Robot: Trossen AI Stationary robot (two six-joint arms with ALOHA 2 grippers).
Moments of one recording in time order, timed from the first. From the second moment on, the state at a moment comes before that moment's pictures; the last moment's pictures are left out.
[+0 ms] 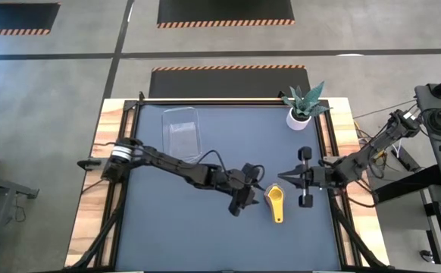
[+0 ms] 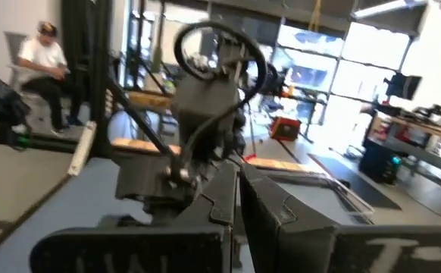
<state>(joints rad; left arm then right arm) -0.19 2.05 1.43 0.14 -0.01 0.53 0.62 0.75 0.38 0.49 0.63 -0.23</state>
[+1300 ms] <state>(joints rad) -0.17 2.19 1.55 0.15 0.06 0.70 0.62 0.36 0.21 0.55 0.57 -0.29</state>
